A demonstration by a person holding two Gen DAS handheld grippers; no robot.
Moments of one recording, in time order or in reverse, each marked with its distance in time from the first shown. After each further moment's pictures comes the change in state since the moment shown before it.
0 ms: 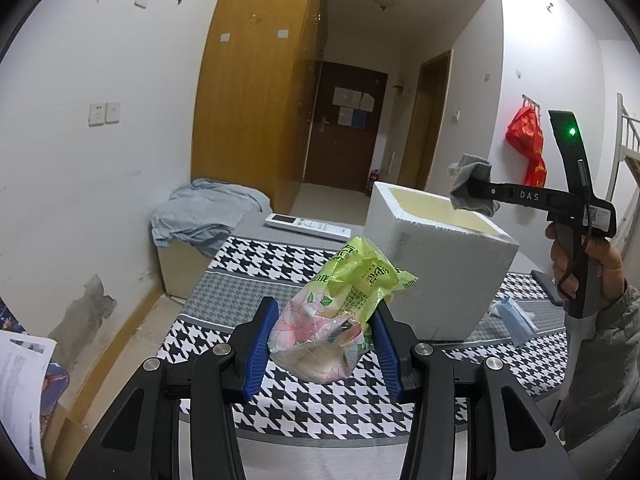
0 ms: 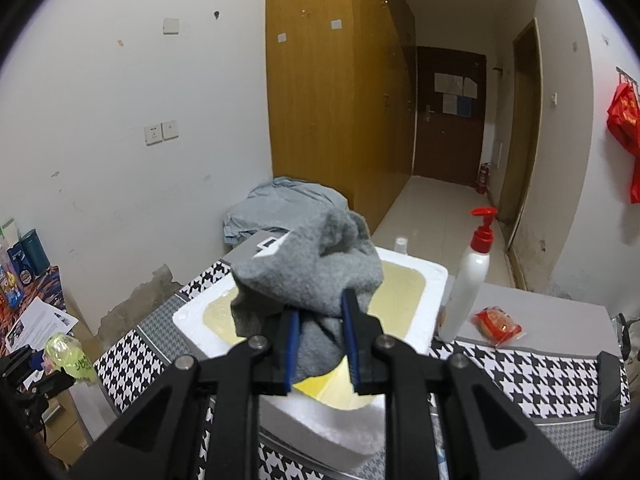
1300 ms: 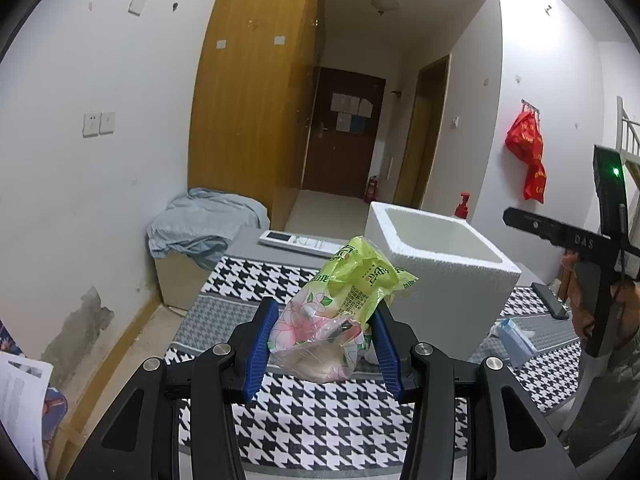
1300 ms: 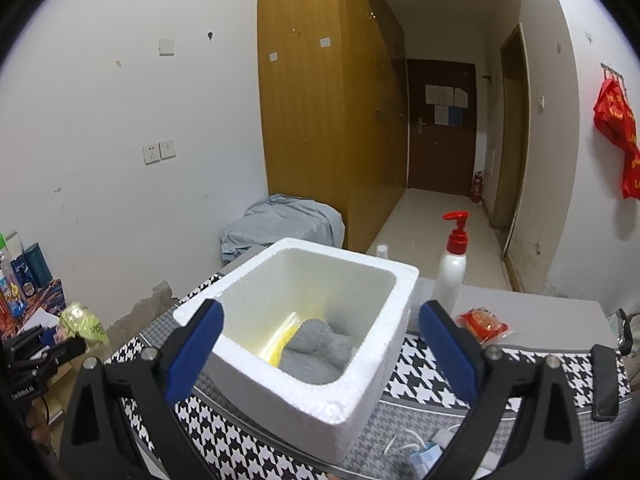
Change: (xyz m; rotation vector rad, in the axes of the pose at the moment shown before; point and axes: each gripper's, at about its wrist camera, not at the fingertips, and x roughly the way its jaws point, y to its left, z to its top) left arm 0.013 -0.008 0.024 0.008 -0.024 -0.007; right arm -0.032 -0.016 -0.010 0.028 -0.063 -0.013
